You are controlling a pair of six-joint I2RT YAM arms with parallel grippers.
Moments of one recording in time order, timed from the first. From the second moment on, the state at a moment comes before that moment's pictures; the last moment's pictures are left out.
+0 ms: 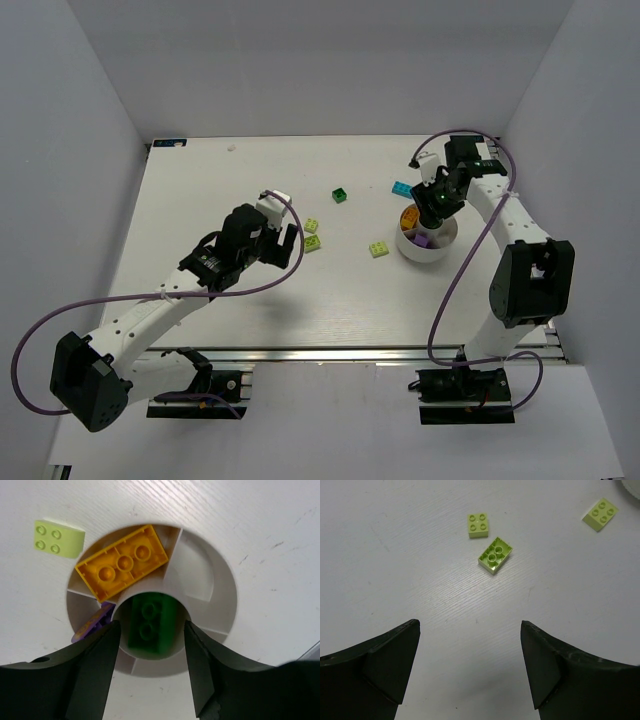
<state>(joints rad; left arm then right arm) -0.64 1.11 0.86 -0.30 -0.16 -0.03 0.12 1.70 1.46 -0.88 -0.21 -0.49</state>
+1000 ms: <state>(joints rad) -0.59 2.51 2.23 -0.56 -0.19 -0.71 0.05 0.85 0.78 -0.20 -0.58 -0.06</state>
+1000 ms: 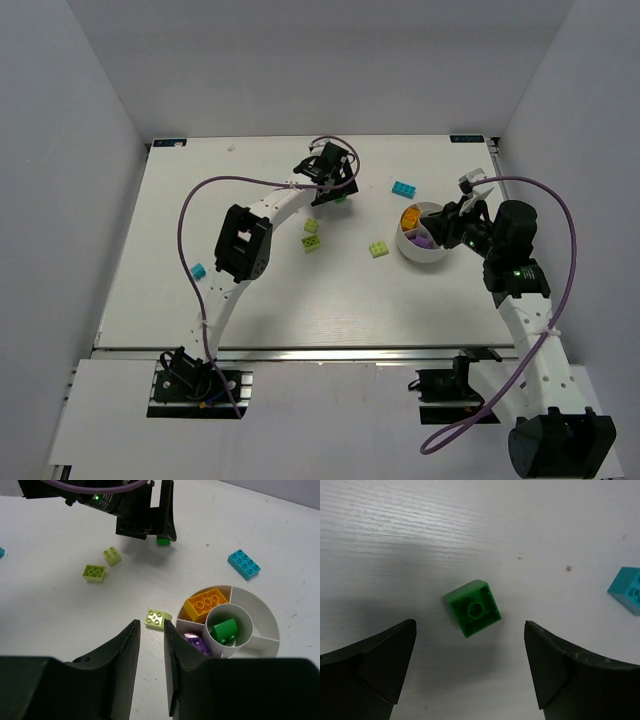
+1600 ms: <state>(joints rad) -0.59 2.57 2.27 -0.51 -0.25 -0.88 0.05 0.82 0.76 -0.18 -0.59 -0.02</state>
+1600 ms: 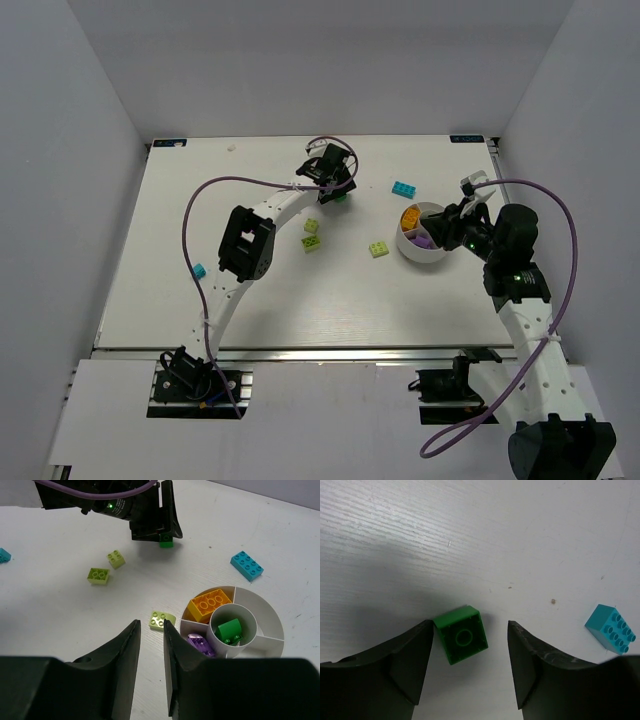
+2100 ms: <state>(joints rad) -0.59 2.58 2.28 -0.51 -0.21 -0.85 0.05 0.81 0.76 -0.18 -0.57 -0.01</state>
